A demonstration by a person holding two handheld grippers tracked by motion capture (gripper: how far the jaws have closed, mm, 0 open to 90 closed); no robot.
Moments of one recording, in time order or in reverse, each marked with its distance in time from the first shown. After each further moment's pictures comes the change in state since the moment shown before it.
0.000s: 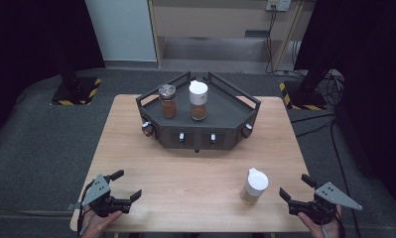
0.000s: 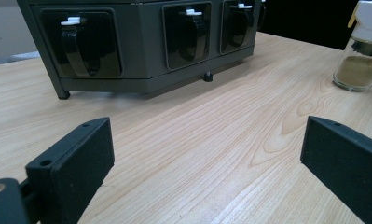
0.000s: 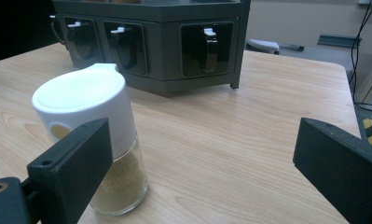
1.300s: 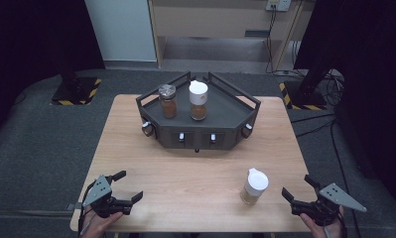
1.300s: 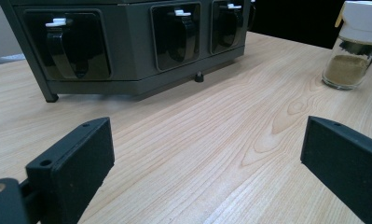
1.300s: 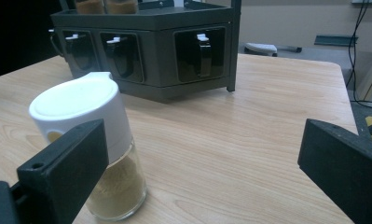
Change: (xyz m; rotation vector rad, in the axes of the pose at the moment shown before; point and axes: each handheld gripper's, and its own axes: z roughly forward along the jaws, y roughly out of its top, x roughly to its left) left arm 0.001 0.001 0.002 0.003 -0.028 0.009; right arm -0.004 -0.006 -0.004 -0.028 -0.003 0.049
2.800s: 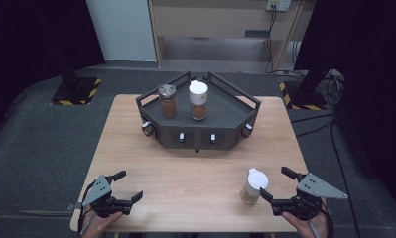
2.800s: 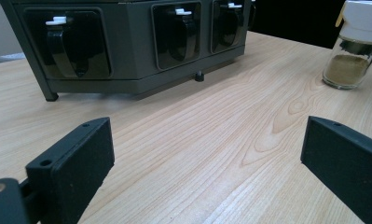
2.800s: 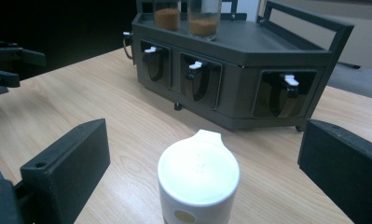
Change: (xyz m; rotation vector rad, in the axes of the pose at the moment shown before) left arm 0.002 -0.001 0.000 0.002 -0.001 -0.007; right arm 0.039 0.066 0.022 0.047 0.182 -0.129
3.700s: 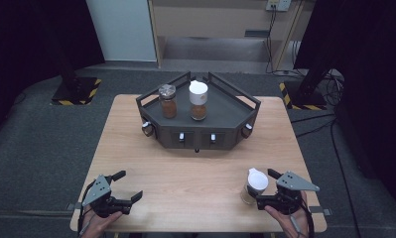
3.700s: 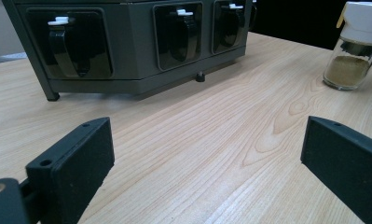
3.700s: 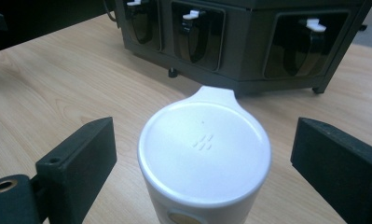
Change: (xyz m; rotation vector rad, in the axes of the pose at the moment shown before) left arm 0.000 0.000 -0.001 -0.004 0.001 0.000; right arm 0.005 -0.012 0.043 0.122 -0.026 0.047
